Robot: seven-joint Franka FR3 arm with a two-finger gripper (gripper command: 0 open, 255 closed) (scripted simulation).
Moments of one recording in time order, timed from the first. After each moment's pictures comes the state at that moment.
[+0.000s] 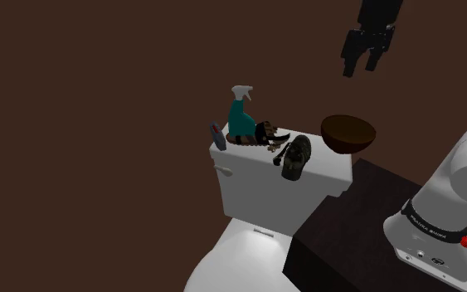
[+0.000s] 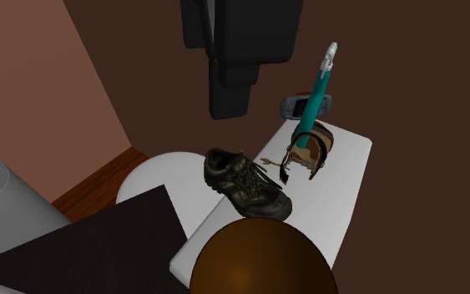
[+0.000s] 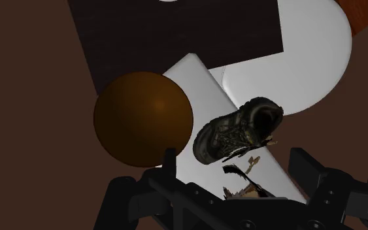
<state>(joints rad) -0.02 -0.76 -0.05 -2.34 0.03 1.53 0.16</state>
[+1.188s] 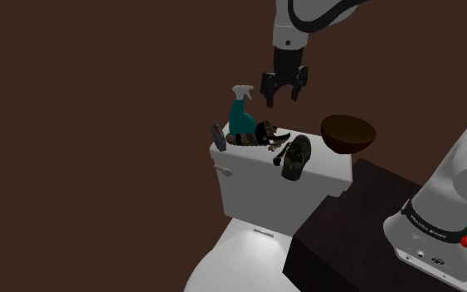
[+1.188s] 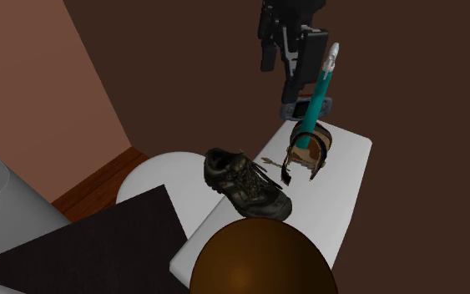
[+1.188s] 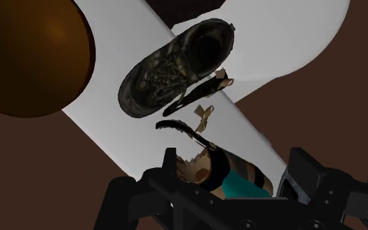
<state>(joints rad) 0.02 -0.27 0.13 -2.23 0.09 1.94 0.40</state>
